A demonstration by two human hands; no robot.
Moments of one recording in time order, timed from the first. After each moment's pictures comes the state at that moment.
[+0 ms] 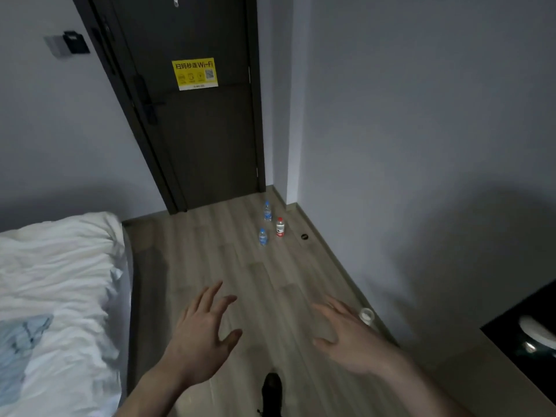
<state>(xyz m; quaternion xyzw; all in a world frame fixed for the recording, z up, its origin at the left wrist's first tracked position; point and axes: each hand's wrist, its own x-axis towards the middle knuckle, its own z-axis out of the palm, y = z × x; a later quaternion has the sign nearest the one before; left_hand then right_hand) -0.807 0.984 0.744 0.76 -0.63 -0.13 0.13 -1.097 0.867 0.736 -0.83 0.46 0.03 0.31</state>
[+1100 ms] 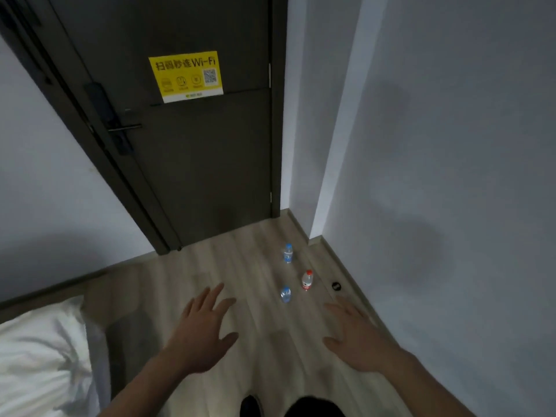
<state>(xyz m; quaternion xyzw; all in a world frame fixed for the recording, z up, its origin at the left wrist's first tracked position) -0.399 0.441 0.692 0.74 -0.65 -0.19 -0.01 -0.721 0.347 0.701 -0.78 0.51 0.08 0.34</state>
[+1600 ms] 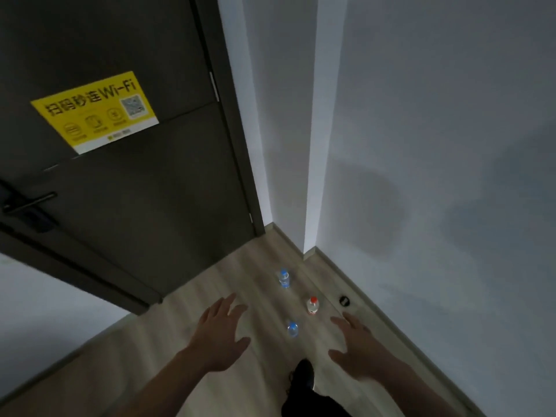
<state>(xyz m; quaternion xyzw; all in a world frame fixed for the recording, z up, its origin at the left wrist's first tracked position) -0.339 0.137 0.653 0.66 -0.70 -0.23 -0.13 -0.661 0.133 0.619 -0.68 0.61 0.09 0.40</state>
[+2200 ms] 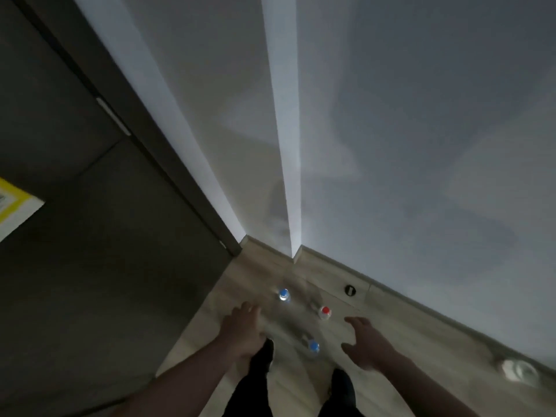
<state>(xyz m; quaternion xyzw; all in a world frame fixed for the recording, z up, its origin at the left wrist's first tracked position) -0.311 -0.159 0.564 0.52 -0.76 -0.25 -0.30 -0.578 -0.035 0.532 -0.46 0.75 0.05 0.46</state>
